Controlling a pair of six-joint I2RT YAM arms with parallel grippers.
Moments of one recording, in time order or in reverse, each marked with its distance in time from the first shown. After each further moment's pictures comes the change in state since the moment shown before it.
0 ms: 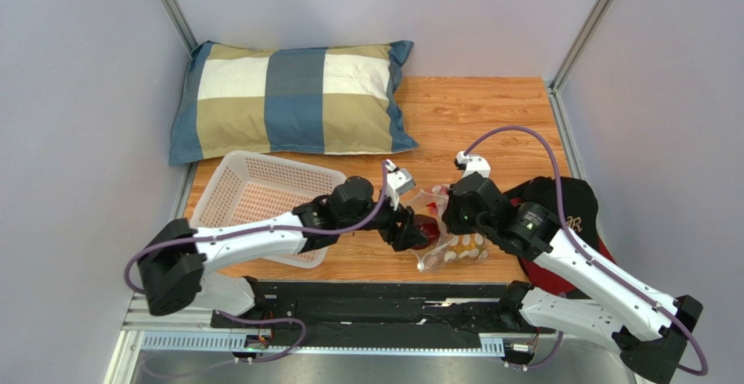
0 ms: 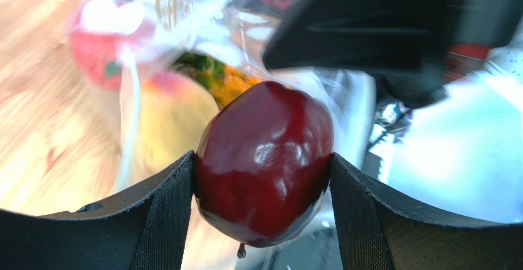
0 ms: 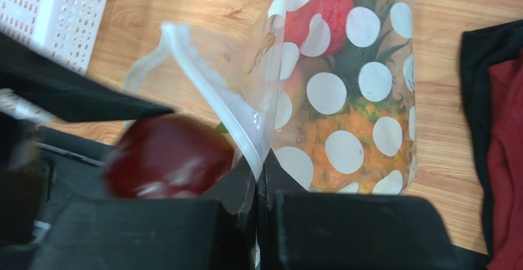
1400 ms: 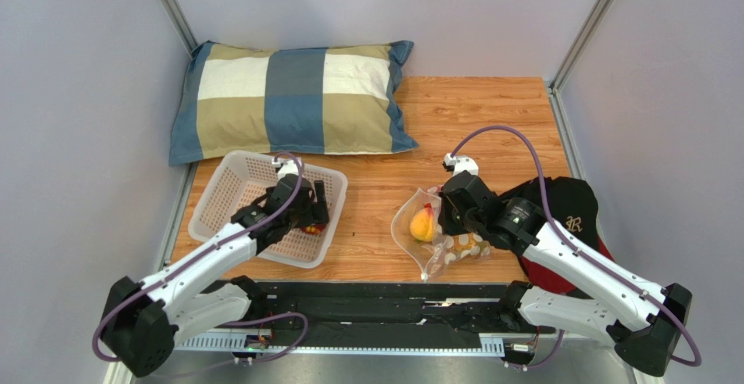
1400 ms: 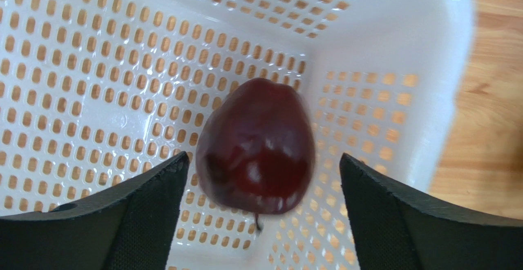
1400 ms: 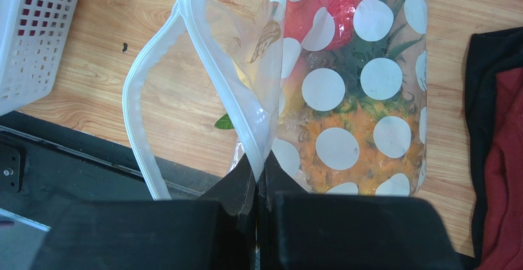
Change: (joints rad) left arm 0.442 -0.377 -0.202 -0.671 -0.613 -0.273; right arm 0.000 0.061 -0.004 0.008 -0.014 -0.060
